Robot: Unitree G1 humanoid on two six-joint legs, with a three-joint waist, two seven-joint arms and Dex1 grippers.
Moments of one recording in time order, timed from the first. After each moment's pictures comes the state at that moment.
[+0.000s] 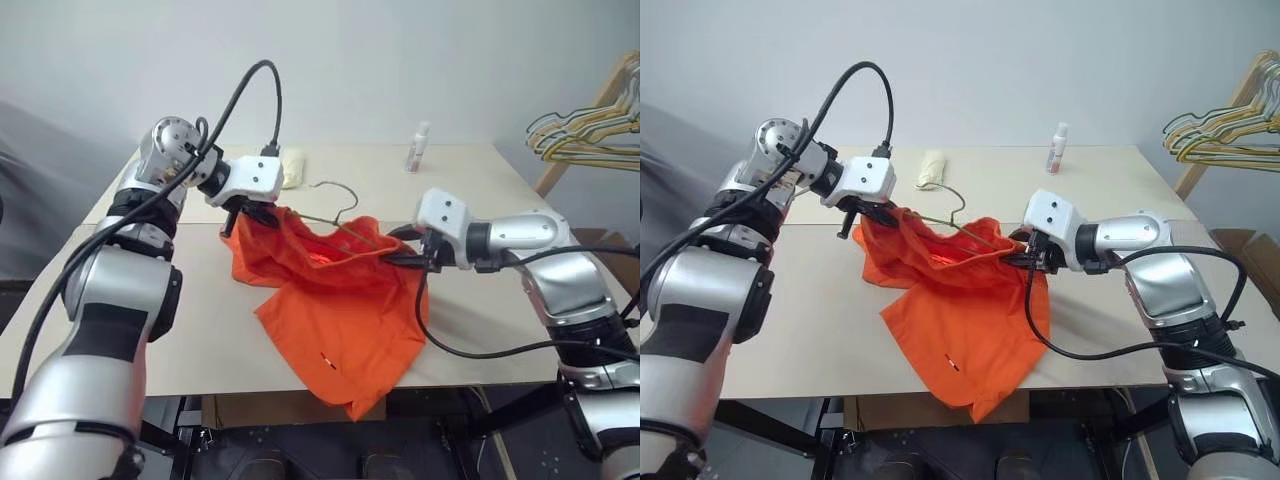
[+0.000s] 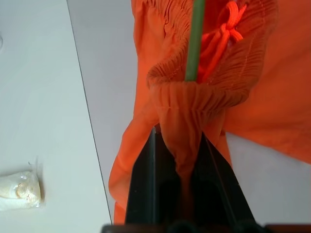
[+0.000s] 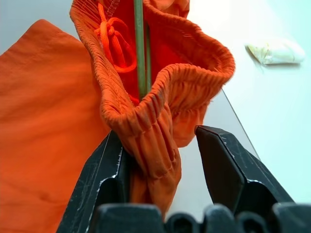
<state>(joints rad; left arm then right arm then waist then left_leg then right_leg) -1.39 0.51 -0.28 1.23 0.21 -0.44 -1.53 -0.66 -0.75 0.18 -0.10 0.18 0.54 1.05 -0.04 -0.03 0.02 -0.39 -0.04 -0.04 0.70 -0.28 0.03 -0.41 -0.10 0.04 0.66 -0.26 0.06</state>
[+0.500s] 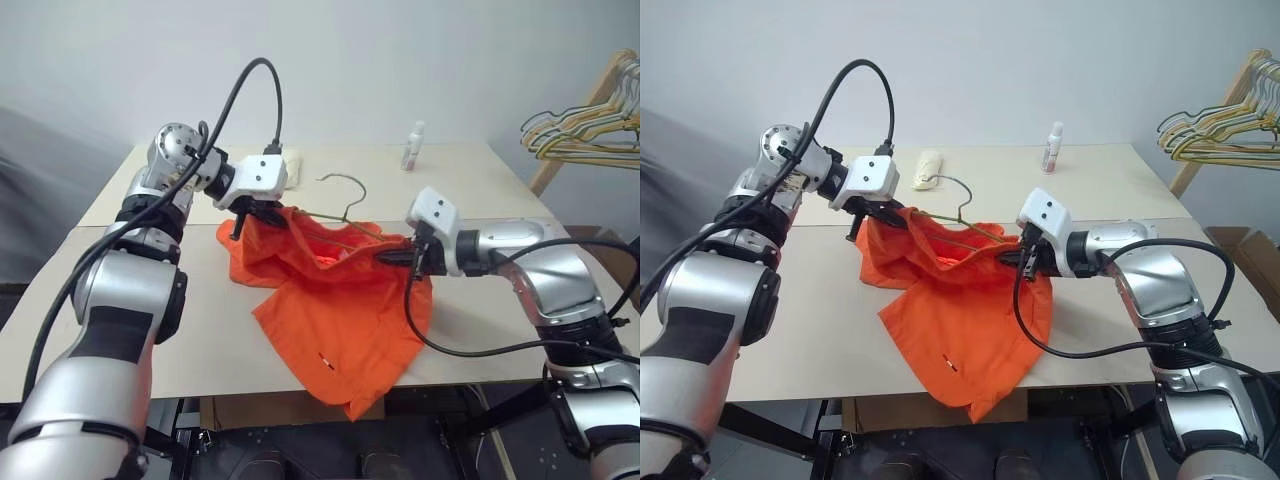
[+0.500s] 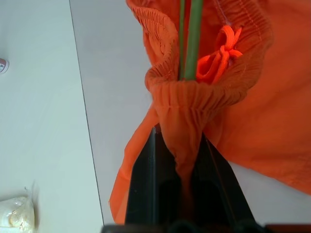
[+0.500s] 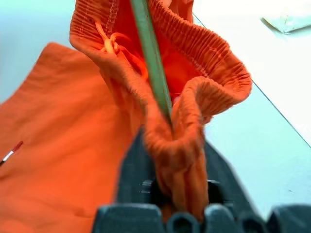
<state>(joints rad) -1.37 0.49 -0.24 1.23 0.20 -0.44 -1.54 -0.68 -0.70 0.17 -0.13 0.28 0.77 1.01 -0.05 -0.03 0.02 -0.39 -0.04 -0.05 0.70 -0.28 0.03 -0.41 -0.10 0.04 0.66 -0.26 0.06</state>
